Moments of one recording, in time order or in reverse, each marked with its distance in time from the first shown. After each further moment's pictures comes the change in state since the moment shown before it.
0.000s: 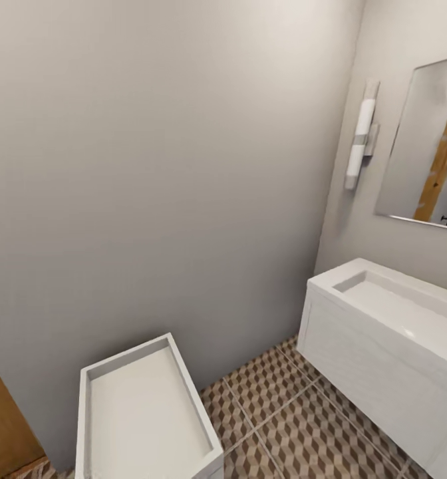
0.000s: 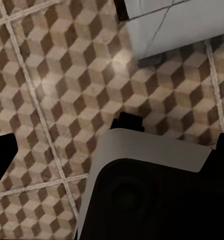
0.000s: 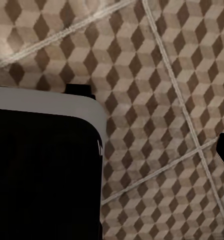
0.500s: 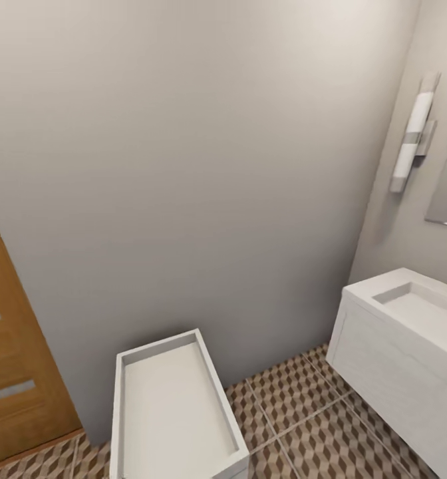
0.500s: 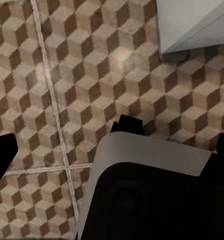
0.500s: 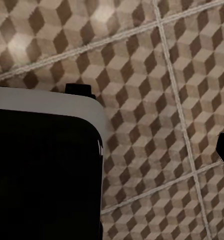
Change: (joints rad) left arm 0.000 0.005 -0.004 -0.007 0.006 -0.001 -0.005; right arm 0.000 0.000 0.000 0.000 -0.002 0.001 0.000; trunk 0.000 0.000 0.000
